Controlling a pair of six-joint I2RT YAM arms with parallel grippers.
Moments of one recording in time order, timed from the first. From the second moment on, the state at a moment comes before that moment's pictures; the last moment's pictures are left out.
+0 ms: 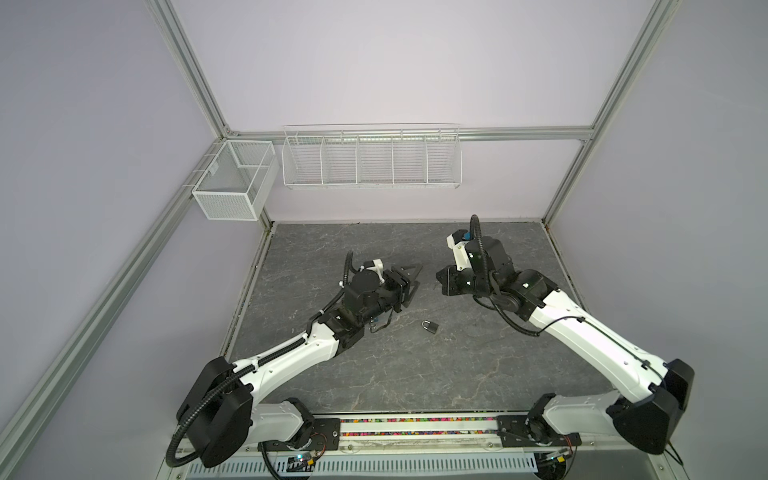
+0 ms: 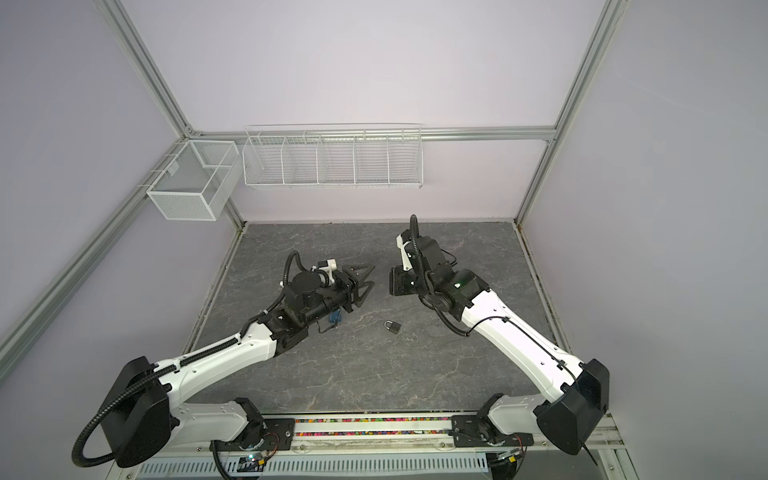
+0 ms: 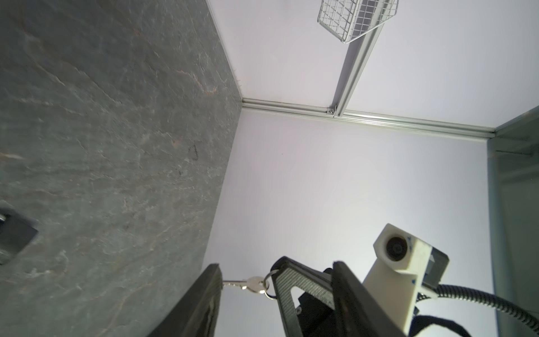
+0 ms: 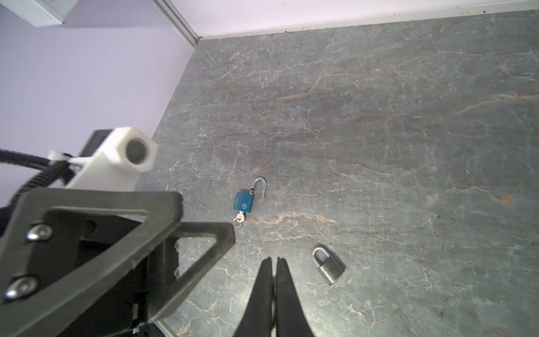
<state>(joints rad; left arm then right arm) -0.81 1.31 0.79 0.38 0.12 -1.70 0.70 1.32 1.28 -0.60 -0.04 0.49</state>
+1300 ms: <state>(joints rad) -0.88 1.38 0.81 0.54 -0.01 -2.06 0.70 1.22 1.11 -0.29 -0.11 0.48</state>
